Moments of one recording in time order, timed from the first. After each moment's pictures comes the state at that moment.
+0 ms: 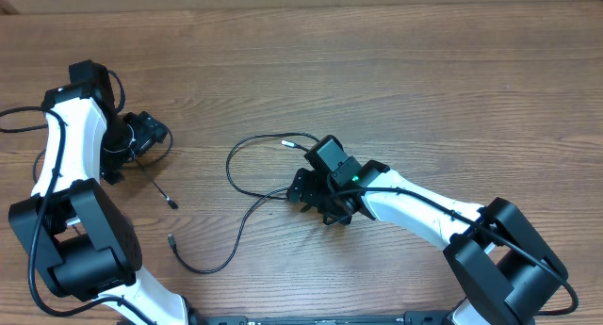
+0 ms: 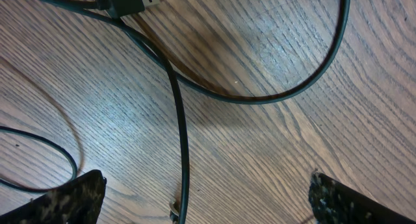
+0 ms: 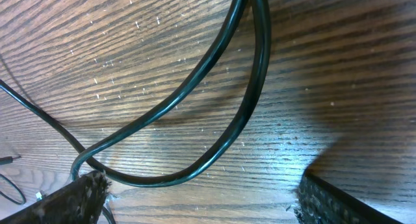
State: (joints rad) left arm 0.32 1.88 1.46 -1.10 0.00 -0.55; right arm 0.73 1.76 0.97 -0.41 -0.23 1.09
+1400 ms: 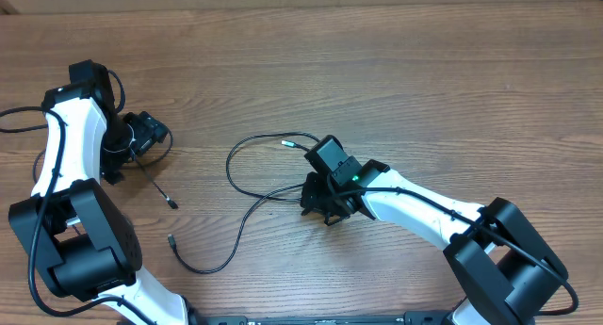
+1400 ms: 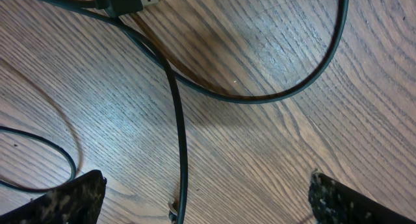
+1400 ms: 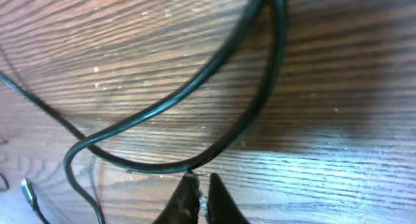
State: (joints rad) left arm 0.32 1.88 1.46 -1.10 0.00 -0.55; right arm 0.73 1.76 0.98 -0.42 -0.24 1.01
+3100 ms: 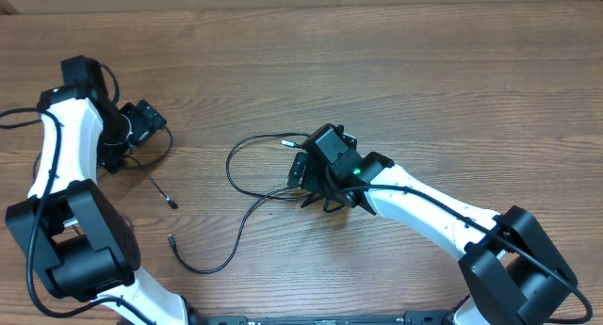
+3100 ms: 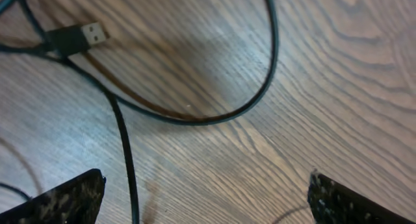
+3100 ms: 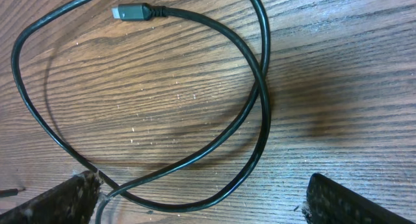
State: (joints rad) left arm 0.35 1.88 1.47 -1.00 0.11 -0.47; right arm 0.73 1.72 1.05 -0.47 -0.04 1.01
